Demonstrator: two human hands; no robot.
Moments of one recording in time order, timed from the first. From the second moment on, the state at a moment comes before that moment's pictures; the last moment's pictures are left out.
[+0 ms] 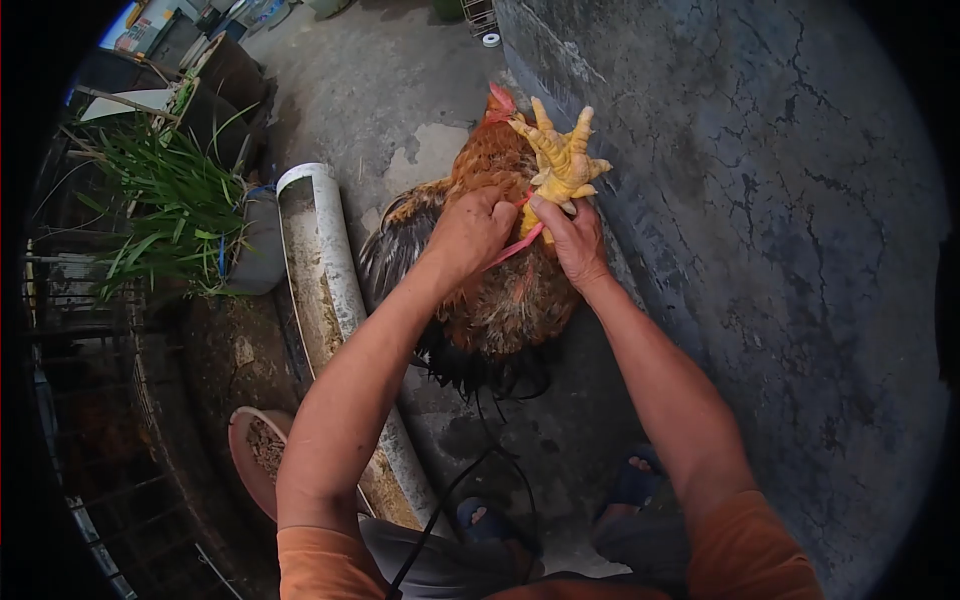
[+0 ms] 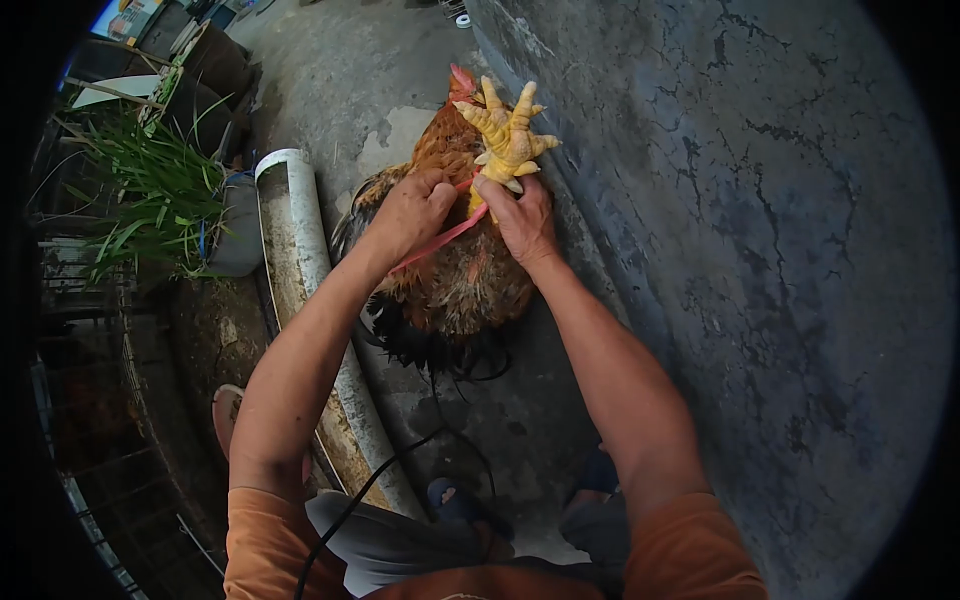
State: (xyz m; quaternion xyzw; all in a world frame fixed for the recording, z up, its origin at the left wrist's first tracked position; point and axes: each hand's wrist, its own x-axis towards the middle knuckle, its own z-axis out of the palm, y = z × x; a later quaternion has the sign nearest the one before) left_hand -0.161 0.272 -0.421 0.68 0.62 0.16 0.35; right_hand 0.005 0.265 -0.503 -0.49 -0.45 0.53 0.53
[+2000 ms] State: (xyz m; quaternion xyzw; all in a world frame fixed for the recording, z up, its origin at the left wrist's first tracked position) left_hand -0.119 0.265 -0.466 0.29 0.39 0.49 0.72; right_hand 0.055 0.286 -0.411 -0.40 -0.89 0.00 0.21
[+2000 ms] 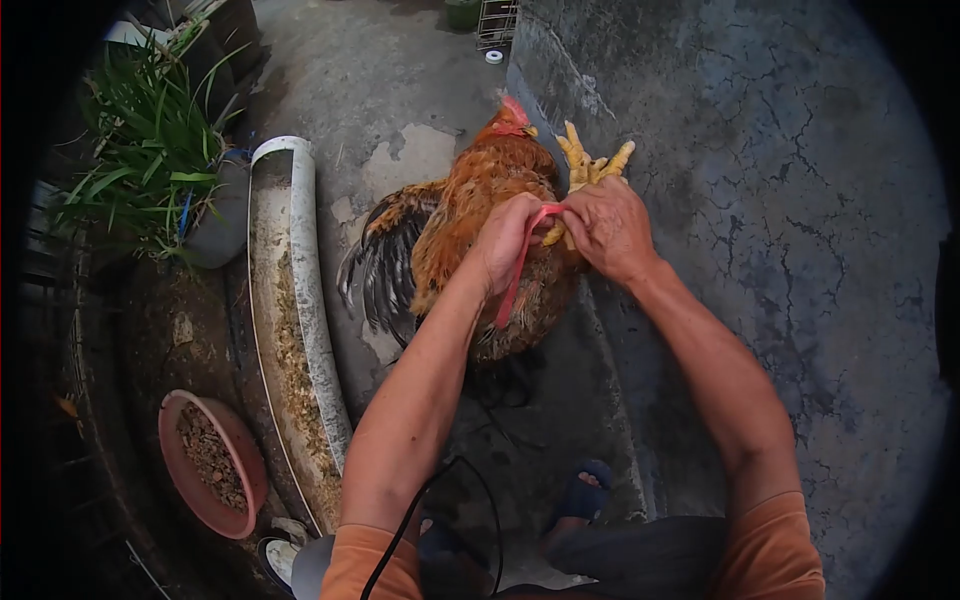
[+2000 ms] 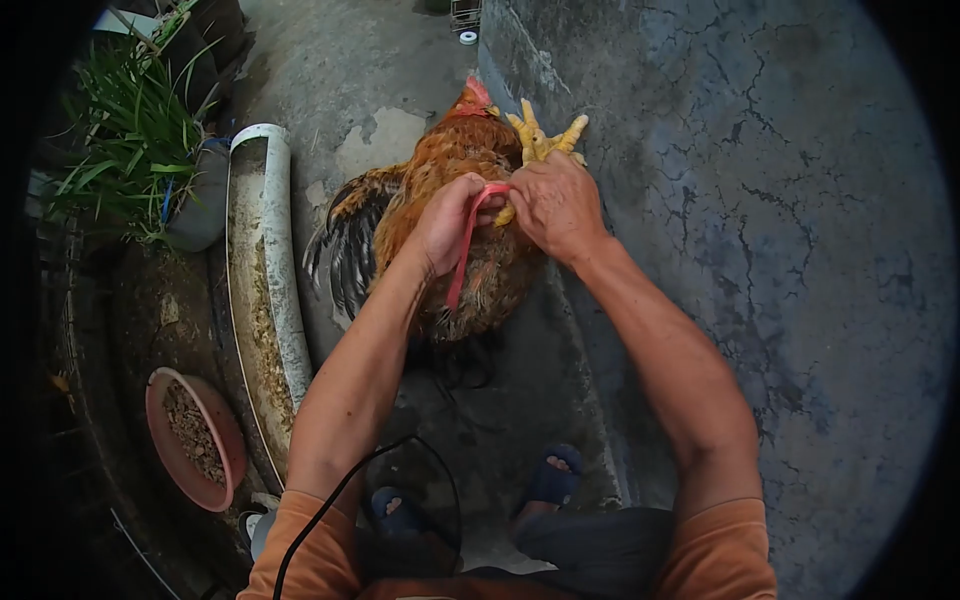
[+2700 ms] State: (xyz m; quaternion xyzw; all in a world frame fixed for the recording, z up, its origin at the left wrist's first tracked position) left_hand -0.072 0.276 -0.497 0.60 0.45 0.56 0.36; right_hand 0.072 0.314 -0.420 -0.55 -0.73 0.33 0.25
